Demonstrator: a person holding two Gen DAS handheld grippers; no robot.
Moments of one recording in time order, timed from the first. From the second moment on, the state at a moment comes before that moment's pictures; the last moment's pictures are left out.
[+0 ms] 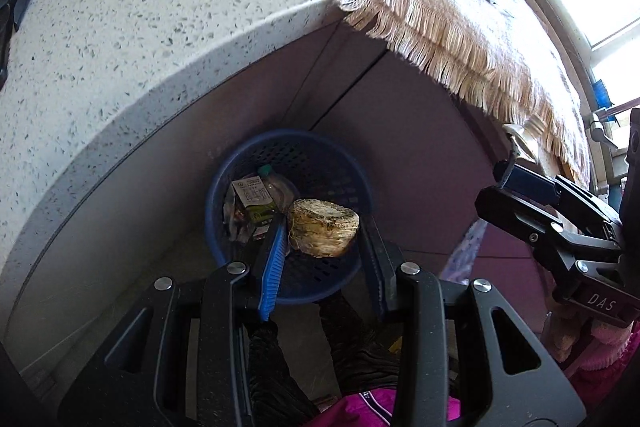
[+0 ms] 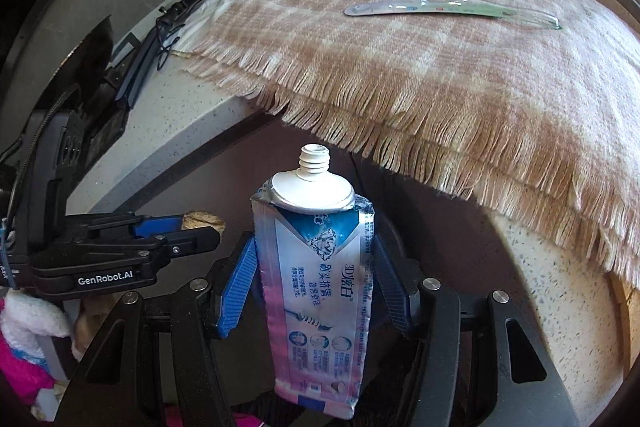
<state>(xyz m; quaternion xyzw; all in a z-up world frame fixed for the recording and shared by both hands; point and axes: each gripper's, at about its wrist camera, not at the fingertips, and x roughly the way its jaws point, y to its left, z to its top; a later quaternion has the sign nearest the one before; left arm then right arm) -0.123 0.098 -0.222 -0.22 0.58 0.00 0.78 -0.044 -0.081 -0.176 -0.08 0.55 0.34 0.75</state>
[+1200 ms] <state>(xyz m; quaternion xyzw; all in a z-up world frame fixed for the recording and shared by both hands) -0.121 0.091 -0.249 -0.20 0.59 0.04 0.78 -0.042 -0.075 -0.213 -0.11 0.59 0.33 0.73</state>
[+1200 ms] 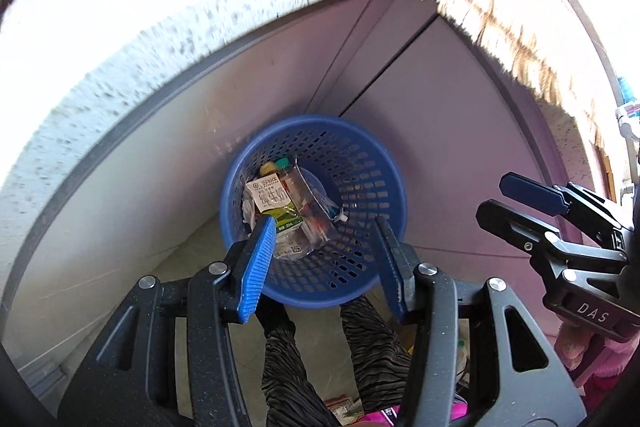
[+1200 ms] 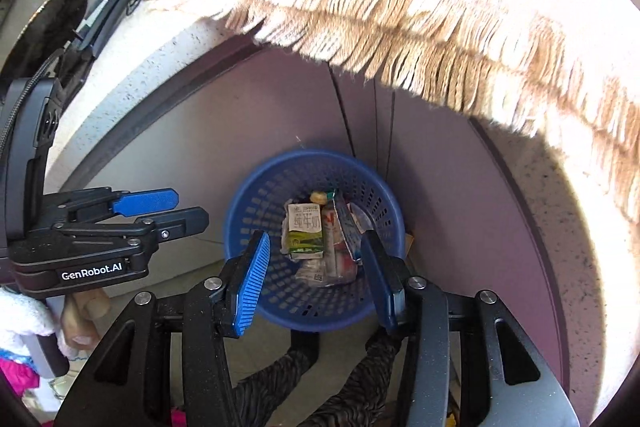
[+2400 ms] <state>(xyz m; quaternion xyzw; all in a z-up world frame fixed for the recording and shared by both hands) 0.024 0.025 -0.100 -0.09 0.51 -0.08 0.85 0.077 -0.193 -0.070 -0.03 0.45 0.32 0.83</state>
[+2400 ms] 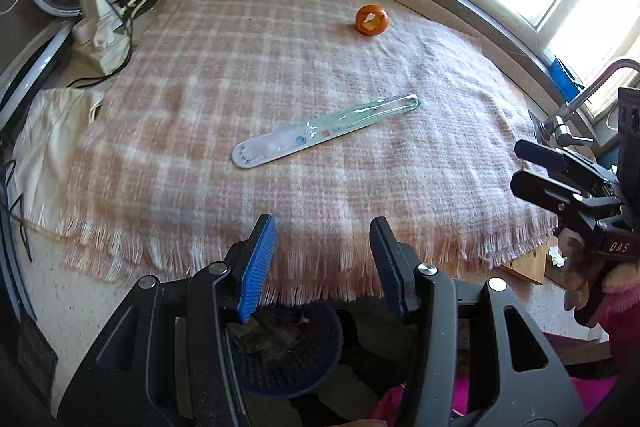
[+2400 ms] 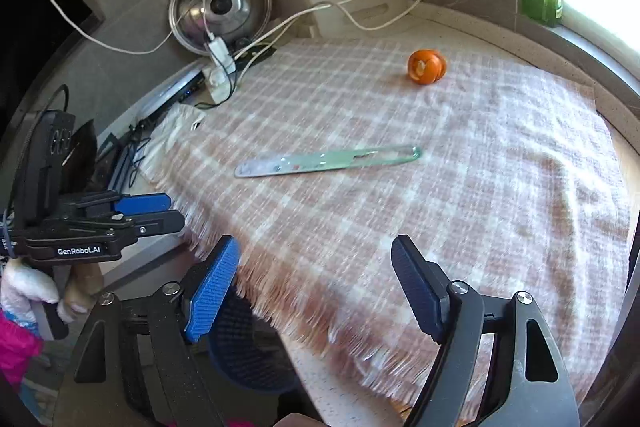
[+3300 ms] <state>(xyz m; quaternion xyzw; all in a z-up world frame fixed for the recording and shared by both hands) 0.171 -0.038 -0.165 0.13 0.64 -0.12 0.75 0.205 -0.260 -0.089 0.05 0.51 0.27 0.81</state>
